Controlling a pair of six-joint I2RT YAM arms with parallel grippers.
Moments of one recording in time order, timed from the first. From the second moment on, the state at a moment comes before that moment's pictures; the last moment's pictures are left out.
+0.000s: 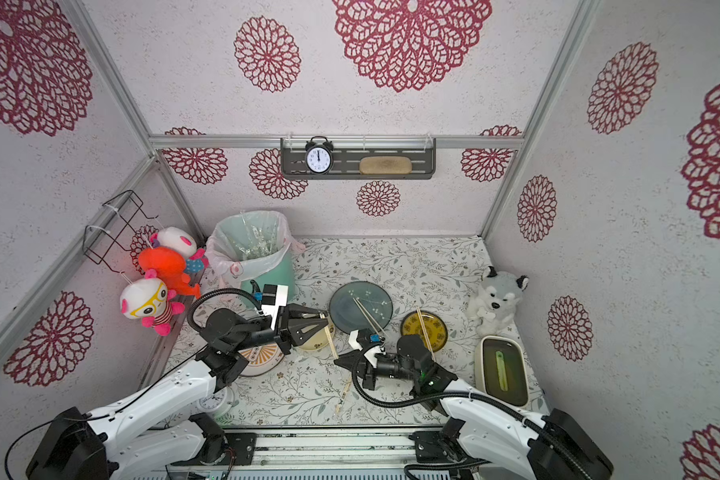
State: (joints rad) left arm -0.64 1.09 0.57 0.80 0.75 -0.38; right arm 0.82 0.97 0.32 0.51 -0.61 0.08
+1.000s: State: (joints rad) left arm -0.65 1.18 0.56 0.94 0.75 -0.42; right arm 0.82 0.99 0.32 0.49 -0.60 0.11
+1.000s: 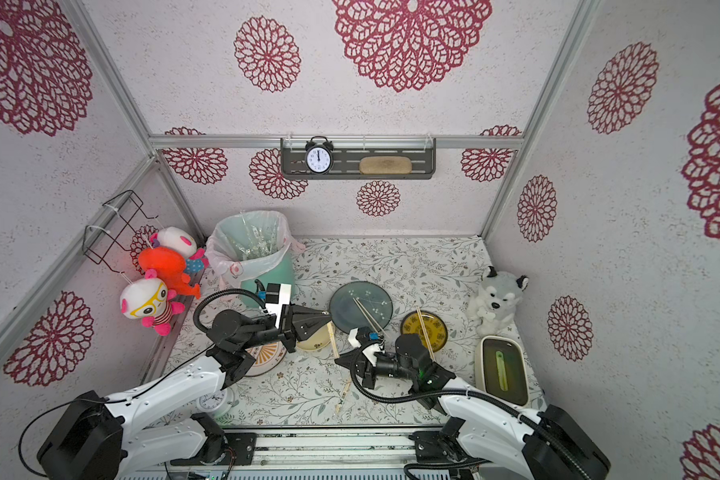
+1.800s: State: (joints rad) left arm -0.75 1.15 0.41 0.88 0.61 -0.32; right arm 0.81 0.96 0.32 0.37 -0.59 0.12
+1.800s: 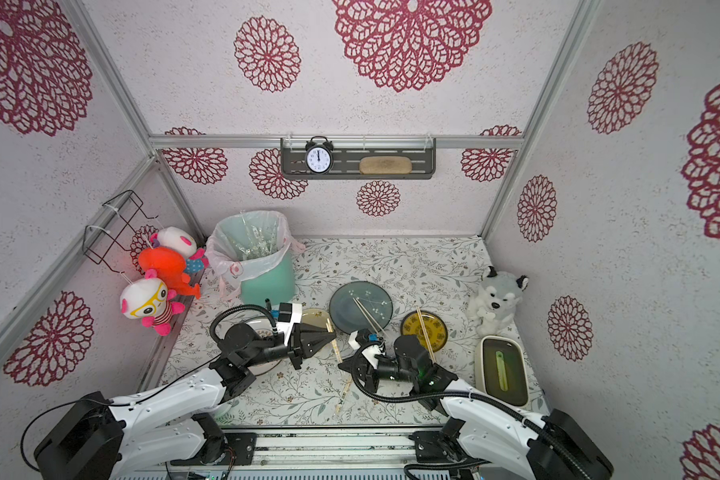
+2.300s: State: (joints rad) left arm -0.81 1.05 0.43 0.67 0.49 -0.17; right arm 0.82 1.10 0.30 0.55 -0.58 0.10
